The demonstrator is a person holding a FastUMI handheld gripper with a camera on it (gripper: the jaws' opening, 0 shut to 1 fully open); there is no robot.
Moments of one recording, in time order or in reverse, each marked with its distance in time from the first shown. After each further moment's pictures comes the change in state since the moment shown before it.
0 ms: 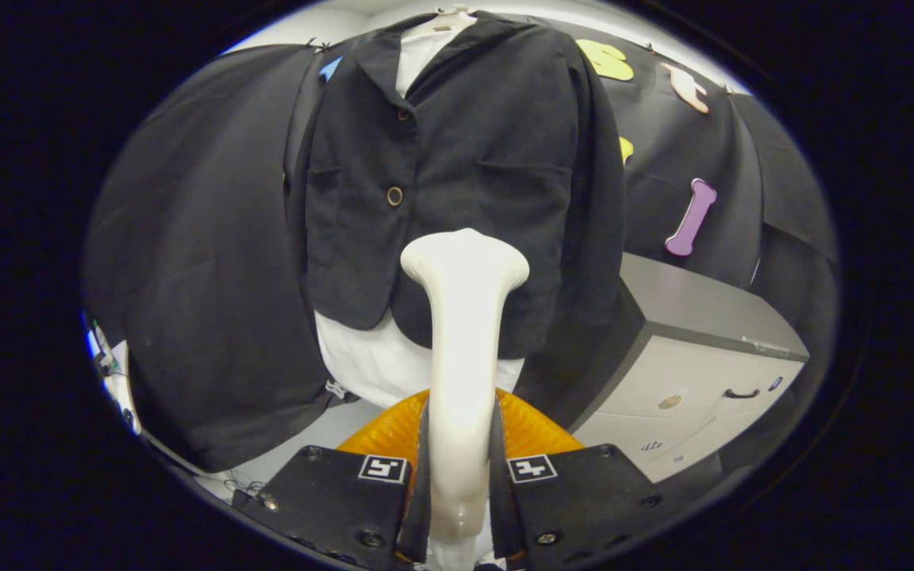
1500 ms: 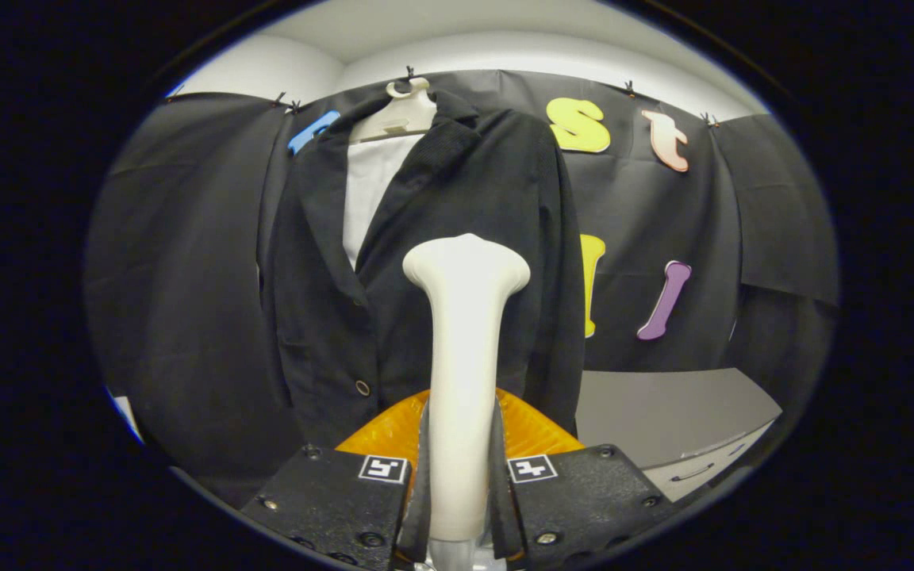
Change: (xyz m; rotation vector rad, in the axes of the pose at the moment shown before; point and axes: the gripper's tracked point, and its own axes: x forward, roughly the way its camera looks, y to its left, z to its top) arm -0.032 -0.024 0.195 0.054 -0.281 -0.066
